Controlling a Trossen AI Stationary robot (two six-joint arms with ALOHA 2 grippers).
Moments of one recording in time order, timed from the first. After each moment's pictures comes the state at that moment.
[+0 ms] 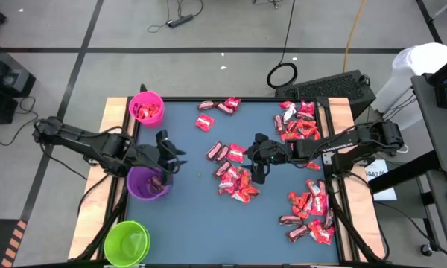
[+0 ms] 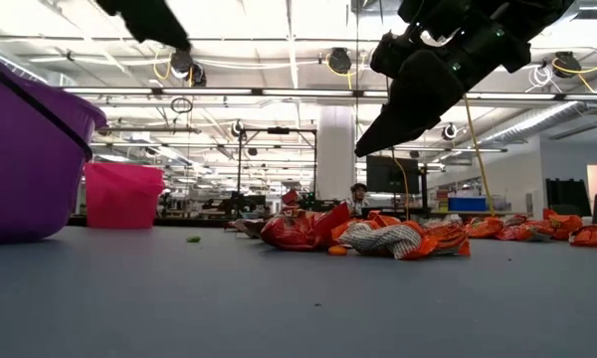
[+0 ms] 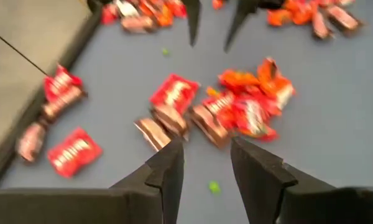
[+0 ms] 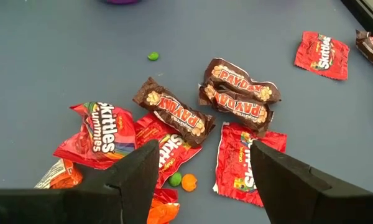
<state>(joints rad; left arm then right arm) -0.26 1.02 0.93 -0.61 -0.41 -0.20 0.02 1.43 0.74 0.04 0.13 0.07</state>
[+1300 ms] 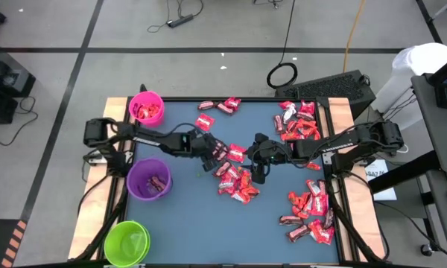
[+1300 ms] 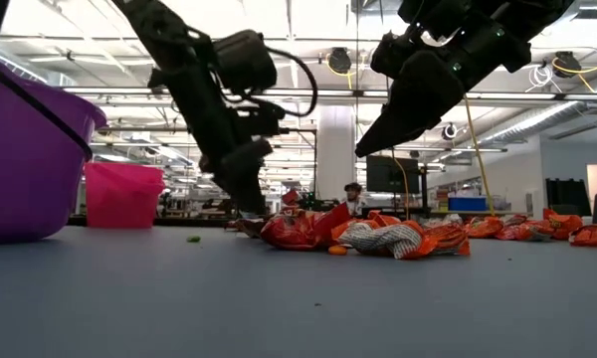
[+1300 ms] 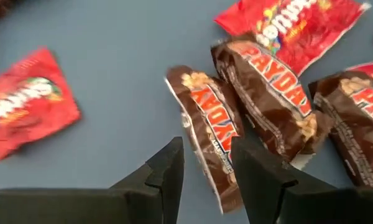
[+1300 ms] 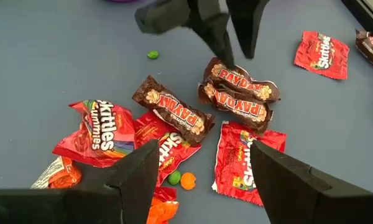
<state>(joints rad) 0.11 1.73 0.93 -0.22 -0.25 -0.26 0.01 1.43 0.74 0.03 0.13 0.07</state>
